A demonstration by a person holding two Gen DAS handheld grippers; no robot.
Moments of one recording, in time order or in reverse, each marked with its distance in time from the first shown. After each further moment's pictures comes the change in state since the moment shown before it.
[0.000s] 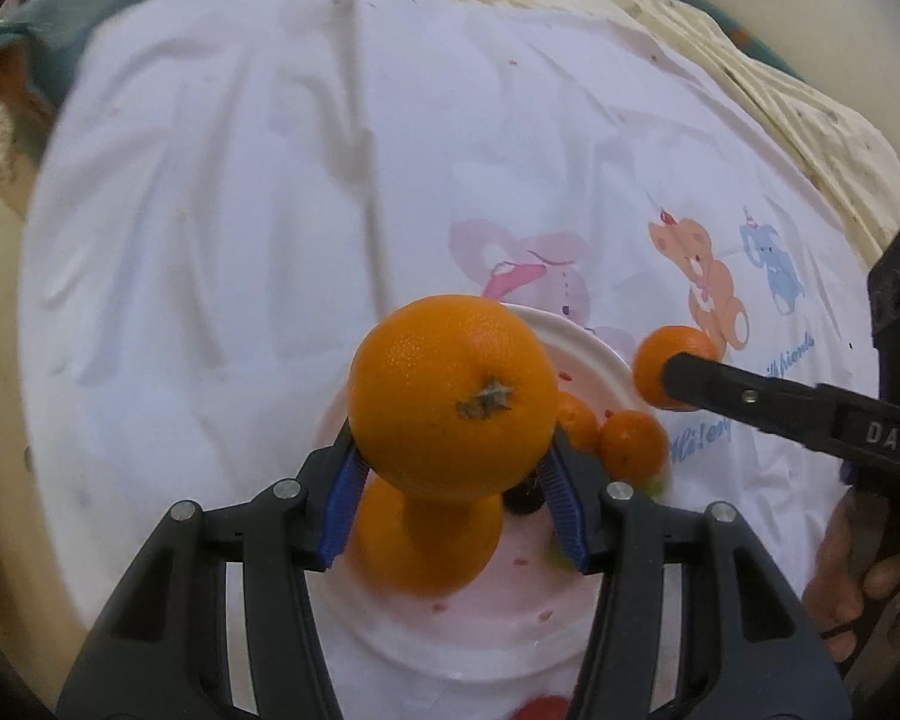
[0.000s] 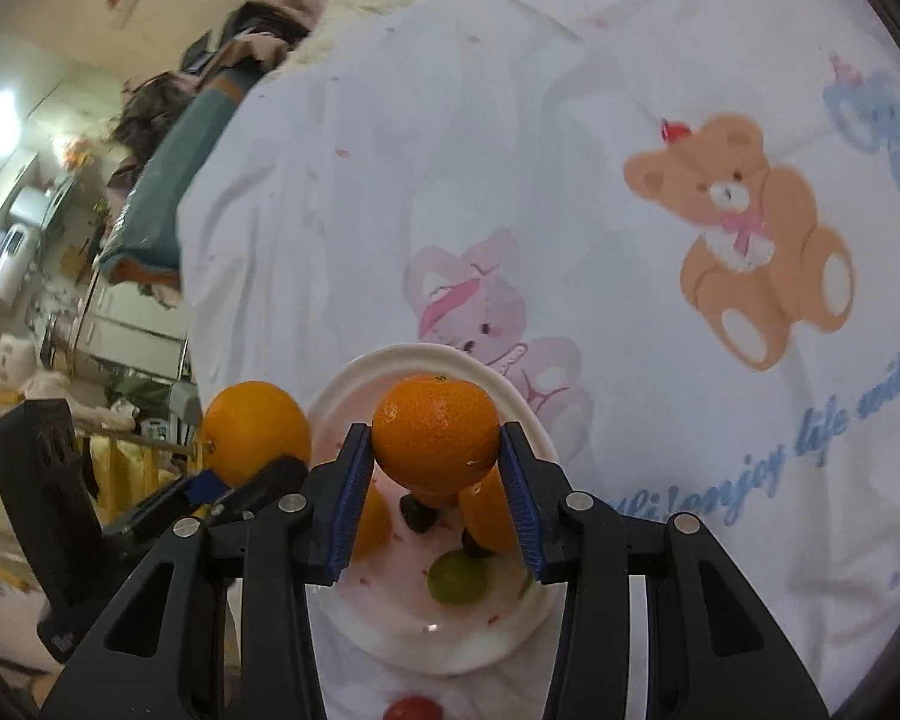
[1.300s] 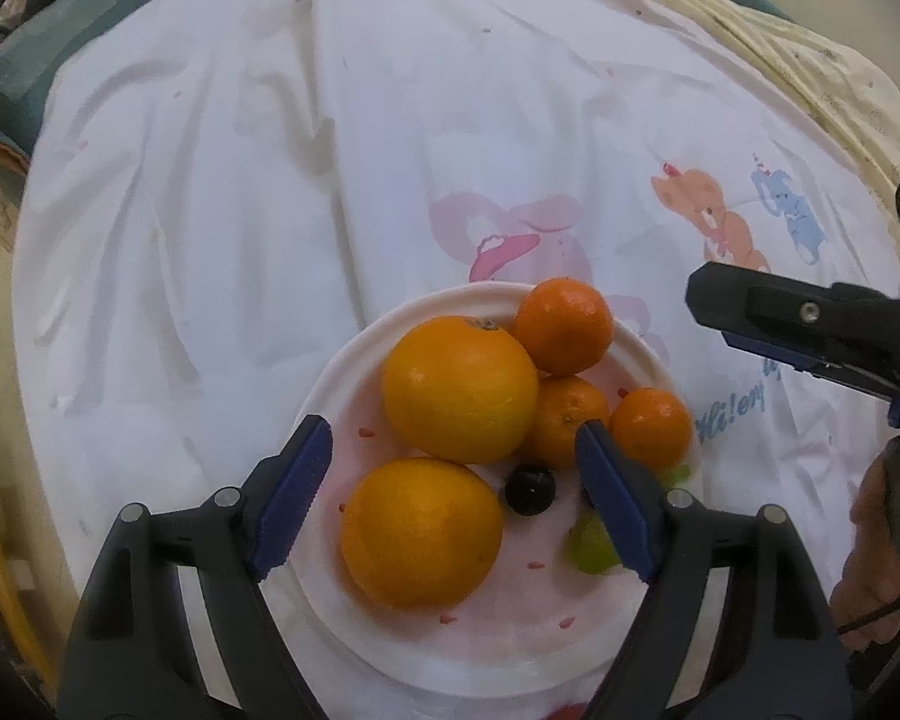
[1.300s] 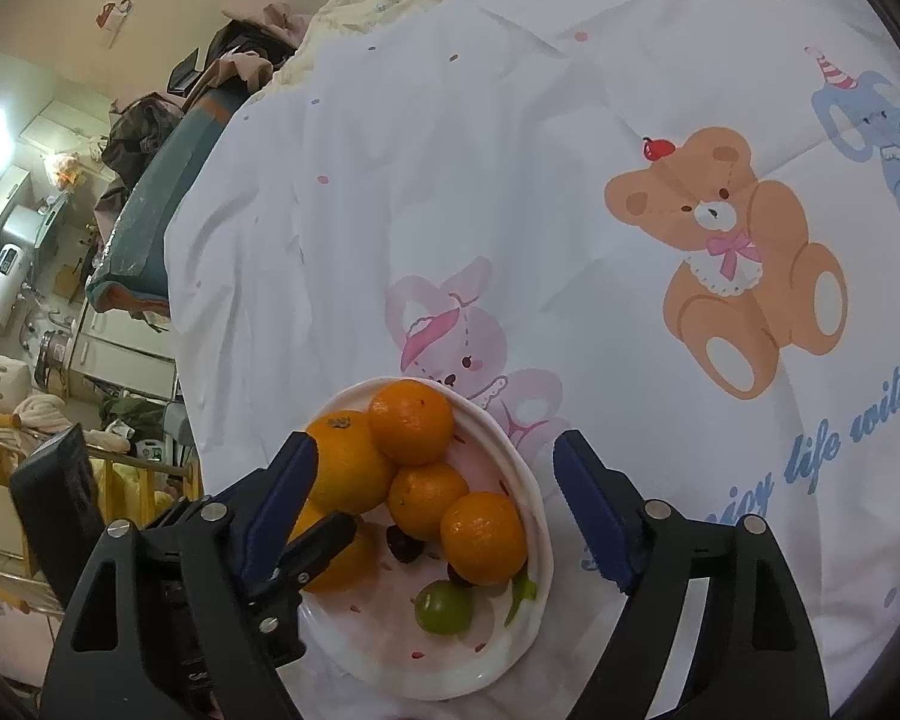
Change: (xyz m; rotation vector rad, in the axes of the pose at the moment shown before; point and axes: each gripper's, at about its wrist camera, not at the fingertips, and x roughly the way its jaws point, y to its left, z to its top) left arm 0.012 -0.022 -0.003 0.104 0.018 0.081; right arm -0.007 -0.002 0.009 0.006 -0.050 -0.014
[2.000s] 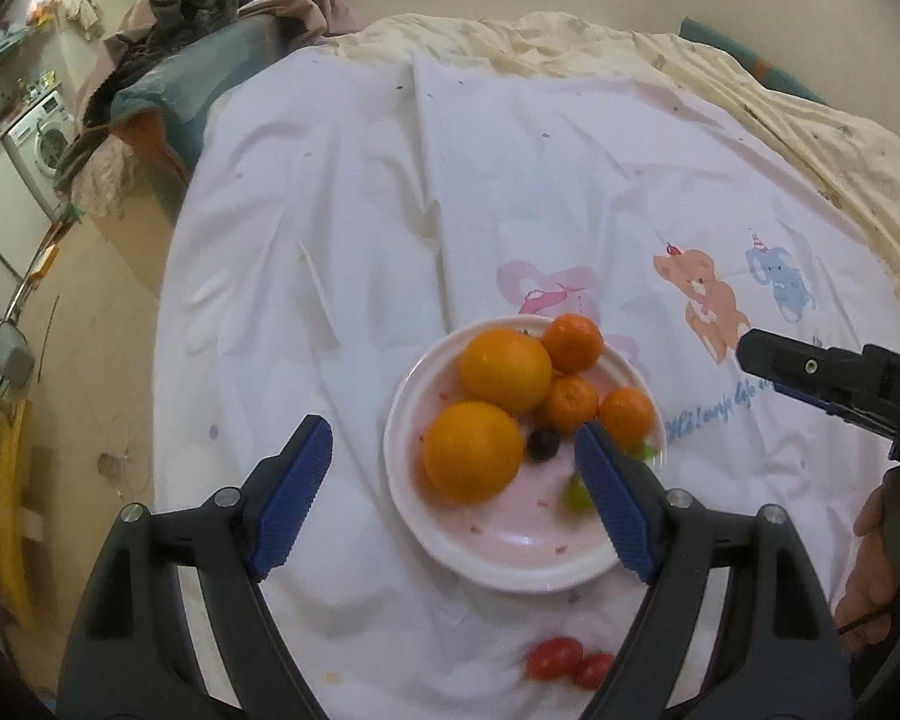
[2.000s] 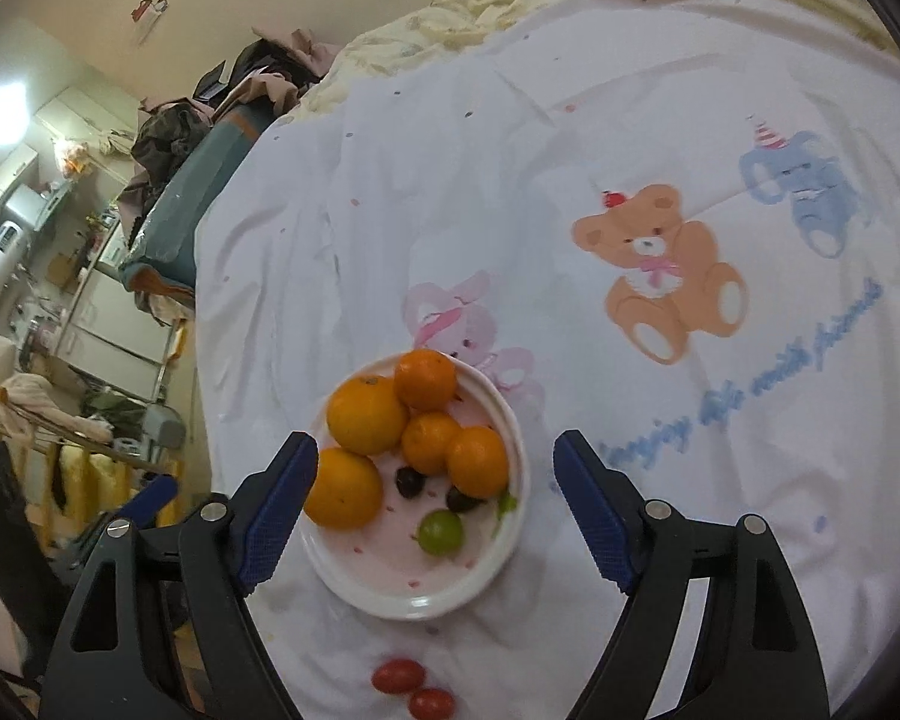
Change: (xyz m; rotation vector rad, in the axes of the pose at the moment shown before) left arm -0.103 -0.003 -0.048 -0.108 -0.183 0.139; right arm -0.076 0.023 -0.044 -0.076 -0.097 -0.076
